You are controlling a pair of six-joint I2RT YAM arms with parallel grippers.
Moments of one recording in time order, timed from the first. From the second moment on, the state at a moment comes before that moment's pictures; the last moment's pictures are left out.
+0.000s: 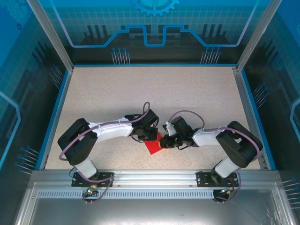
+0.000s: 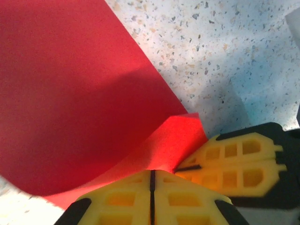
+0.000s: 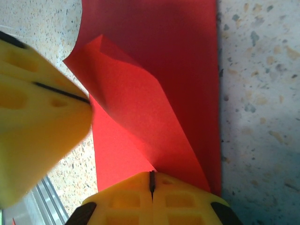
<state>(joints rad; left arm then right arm) -0.81 1.68 0.97 -0.46 0.18 -0.75 0.68 1.58 0.51 0.10 -0.54 0.60</state>
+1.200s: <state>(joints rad) -0.68 1.67 0.83 -0.34 0.28 -0.71 0.67 1.58 0.50 0.12 -0.56 0.60</state>
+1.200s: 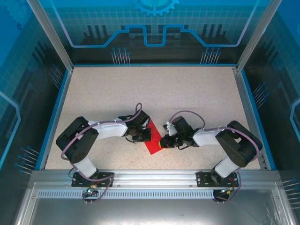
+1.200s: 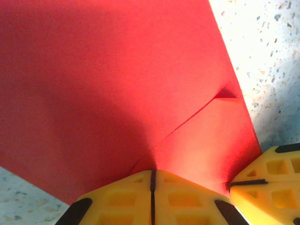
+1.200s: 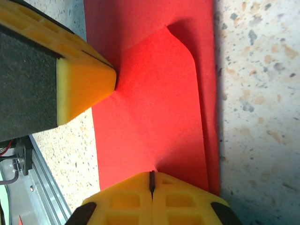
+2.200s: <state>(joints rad) -0.67 1.49 0.91 -0.52 0.17 -0.69 0.65 1.58 0.49 0.12 -0.59 0.60</state>
